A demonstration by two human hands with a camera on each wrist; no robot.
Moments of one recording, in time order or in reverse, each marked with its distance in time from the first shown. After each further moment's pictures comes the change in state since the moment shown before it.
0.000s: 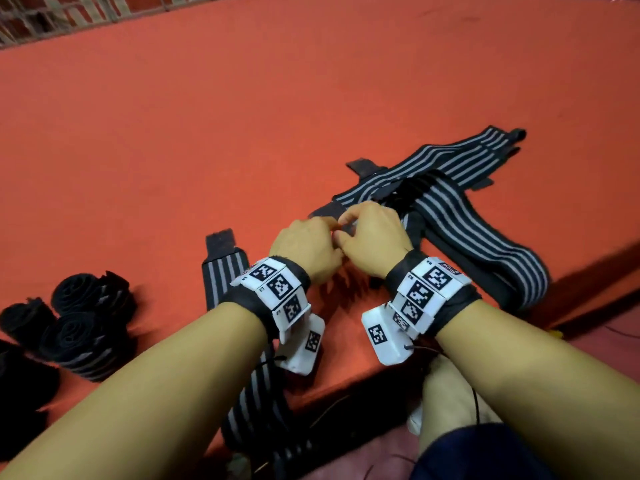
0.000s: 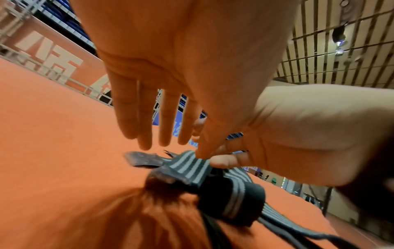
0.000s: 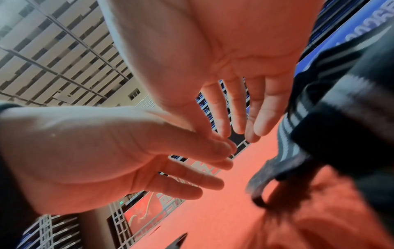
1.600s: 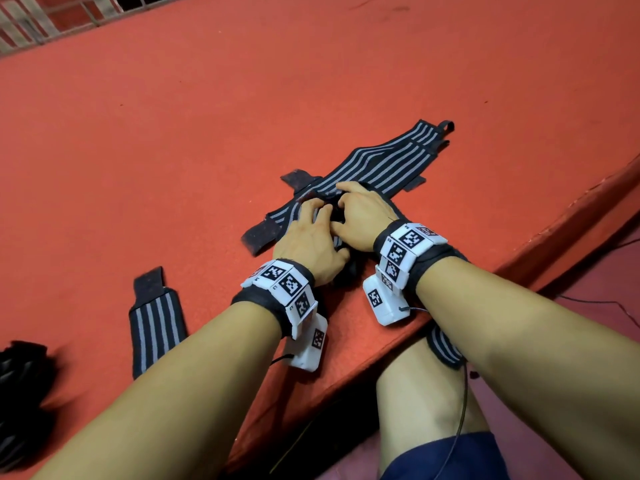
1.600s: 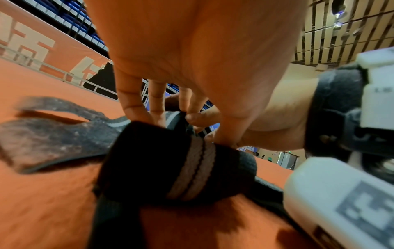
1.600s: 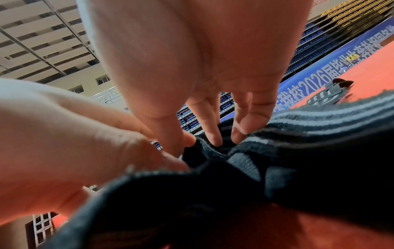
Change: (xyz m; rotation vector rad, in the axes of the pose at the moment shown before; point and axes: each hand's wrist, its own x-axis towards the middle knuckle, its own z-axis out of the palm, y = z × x) left_hand 0.078 0.084 0.054 -0.006 -0.001 0.136; right_hand 0.065 0.105 -0.058 -0.234 -0.106 0.014
